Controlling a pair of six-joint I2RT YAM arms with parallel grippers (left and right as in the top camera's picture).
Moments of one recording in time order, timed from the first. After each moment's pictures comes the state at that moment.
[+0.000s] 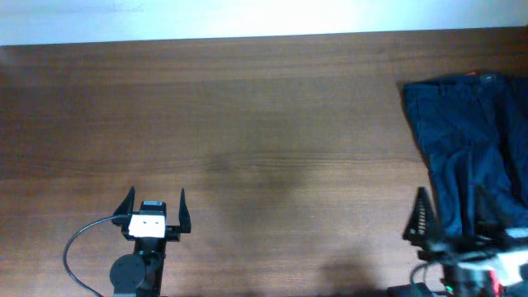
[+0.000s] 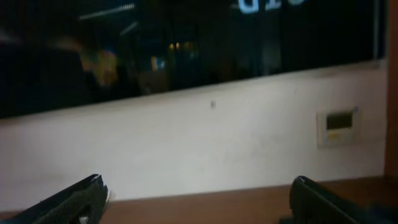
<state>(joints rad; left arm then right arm) -0.04 0.01 0.01 -0.08 -0.01 0.13 0.09 0.06 0.68 -0.37 0.06 0.15</state>
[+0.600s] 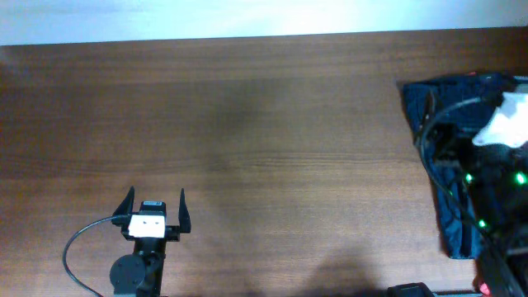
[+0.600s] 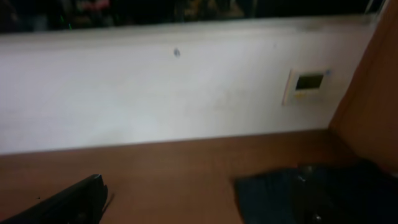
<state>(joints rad) -0.04 0.01 0.01 -0.08 -0.02 0.14 0.09 0.89 1.39 -0.73 0.18 0.07</state>
